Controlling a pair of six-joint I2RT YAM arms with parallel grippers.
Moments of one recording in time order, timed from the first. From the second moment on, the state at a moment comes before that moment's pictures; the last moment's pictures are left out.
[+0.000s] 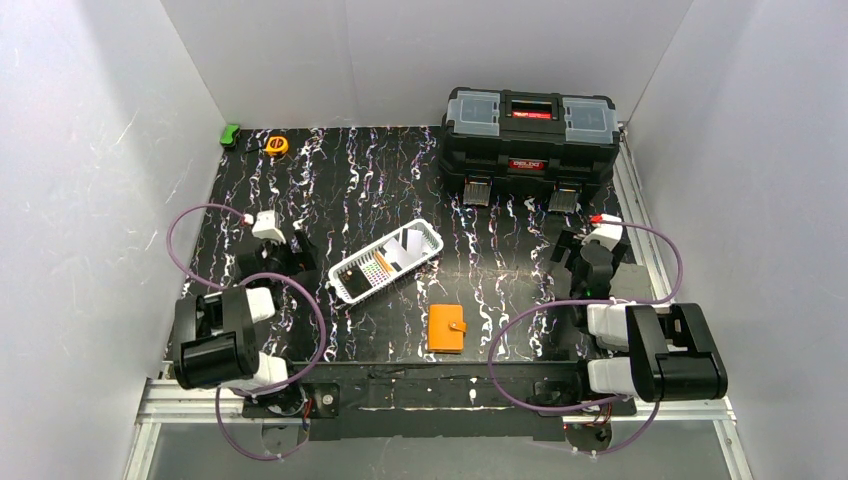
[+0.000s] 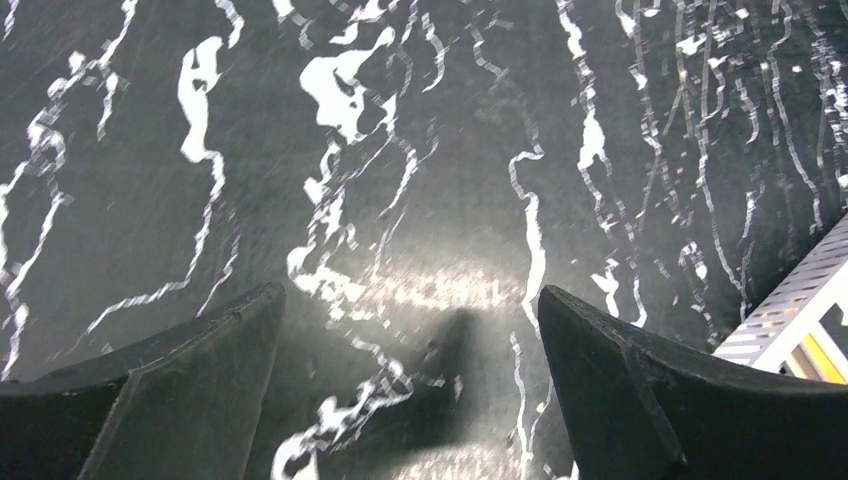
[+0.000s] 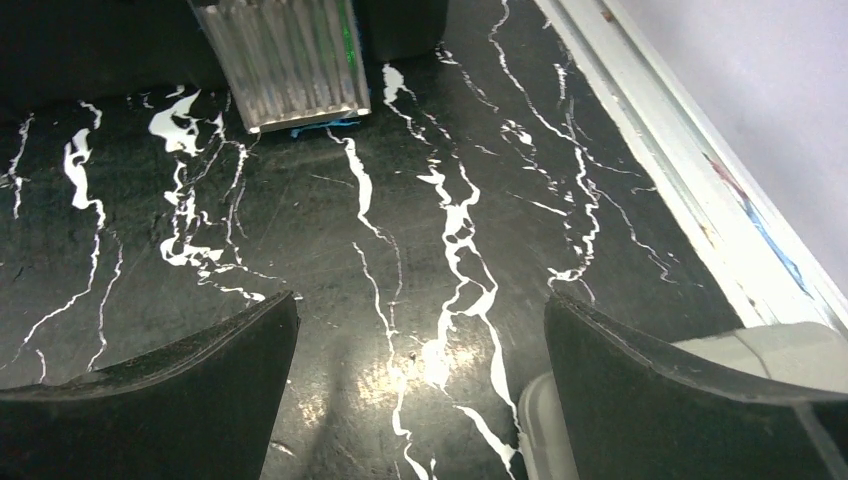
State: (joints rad) left arm 0.25 1.39 0.33 0.55 0.34 -0.10; right arm 0.08 1.30 0.20 0.82 0.38 0.11
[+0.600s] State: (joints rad) left arm 0.03 1.49 0.30 0.83 0.19 0.00; right arm 0.04 1.33 0.21 0.88 0.28 0.10
